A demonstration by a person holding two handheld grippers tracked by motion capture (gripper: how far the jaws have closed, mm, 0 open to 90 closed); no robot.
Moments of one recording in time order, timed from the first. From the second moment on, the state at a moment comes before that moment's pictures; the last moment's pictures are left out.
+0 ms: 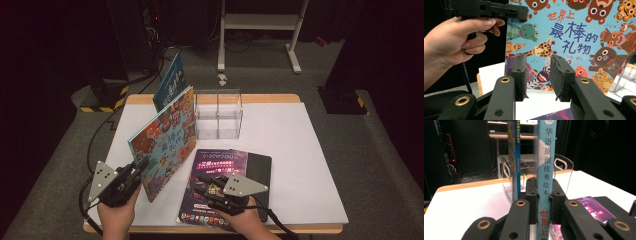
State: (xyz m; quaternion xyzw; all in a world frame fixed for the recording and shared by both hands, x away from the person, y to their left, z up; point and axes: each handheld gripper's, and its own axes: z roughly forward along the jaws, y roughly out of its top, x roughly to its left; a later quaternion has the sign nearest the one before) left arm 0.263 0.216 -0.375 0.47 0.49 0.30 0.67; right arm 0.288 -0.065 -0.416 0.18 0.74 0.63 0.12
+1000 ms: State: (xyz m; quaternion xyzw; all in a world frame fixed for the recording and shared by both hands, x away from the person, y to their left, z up) left arm 0.245 0.234 -0.403 0.48 0.47 0.29 0.68; right arm 0.336 -0.182 -0.446 0.32 0.74 0.55 0.23
